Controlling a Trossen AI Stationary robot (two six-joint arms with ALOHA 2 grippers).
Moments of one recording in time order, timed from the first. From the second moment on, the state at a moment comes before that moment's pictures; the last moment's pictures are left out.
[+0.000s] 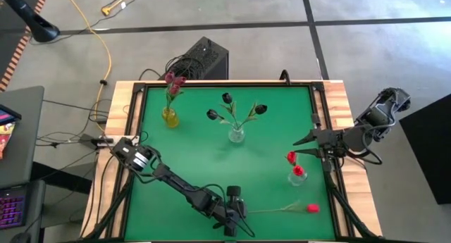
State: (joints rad) left arm -0.52 2.31 1.58 -0.11 -0.31 -0.32; right arm 0.66 0.79 1.10 -0.84 0.52 0.20
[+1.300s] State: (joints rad) left arm -0.51 1.83 1.57 -0.22 -0.45 0.18; right arm 0.67 0.78 1.25 -0.93 0.48 0.18
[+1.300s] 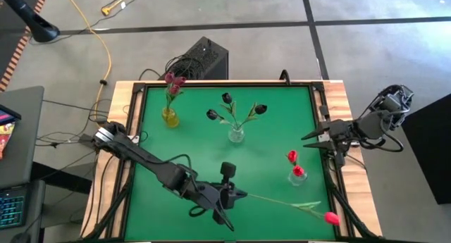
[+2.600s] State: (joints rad) left arm -0.11 1.62 1.58 0.09 0.12 0.43; right arm 0.66 0.57 1.25 -0.92 0.55 -0.23
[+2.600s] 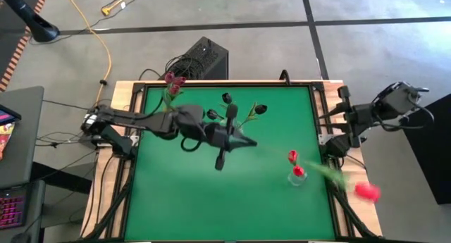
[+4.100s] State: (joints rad) left arm 0.01 1.56 1.50 0.14 0.14 0.33; right arm 0.28 0.78 1.14 -0.19 0.35 -0.58
